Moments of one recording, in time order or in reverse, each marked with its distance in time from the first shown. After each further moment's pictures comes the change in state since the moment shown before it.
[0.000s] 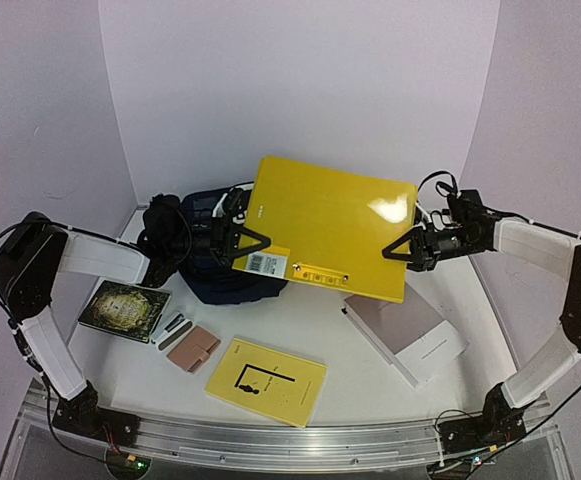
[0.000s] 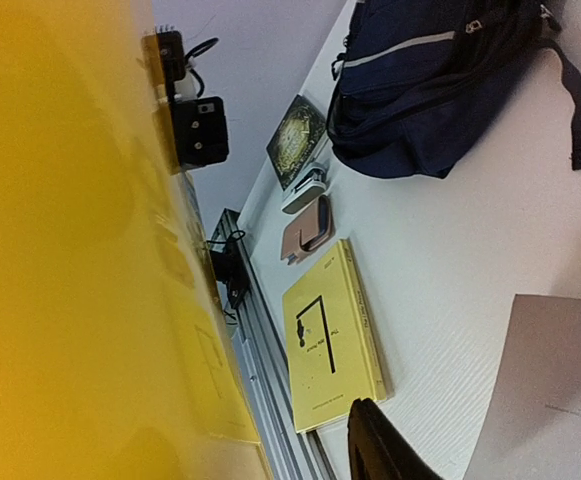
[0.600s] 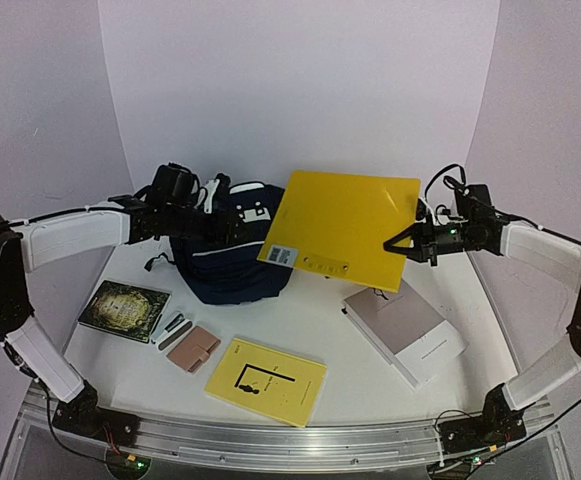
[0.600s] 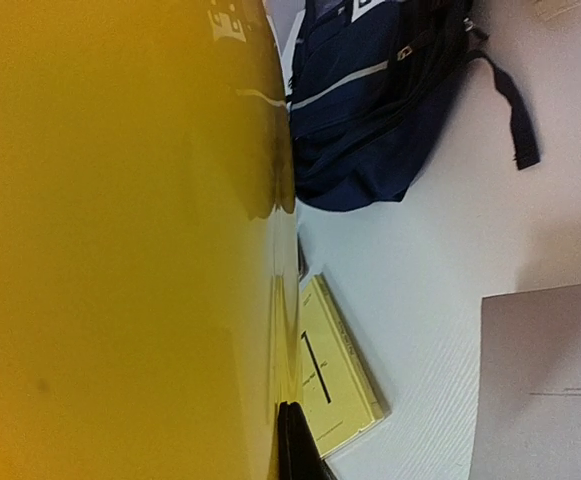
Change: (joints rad) left arm -0.004 -0.124 0.314 -1.126 -0.719 0.750; right arm 0.008 -0.072 -0.035 0.146 0.172 0.294
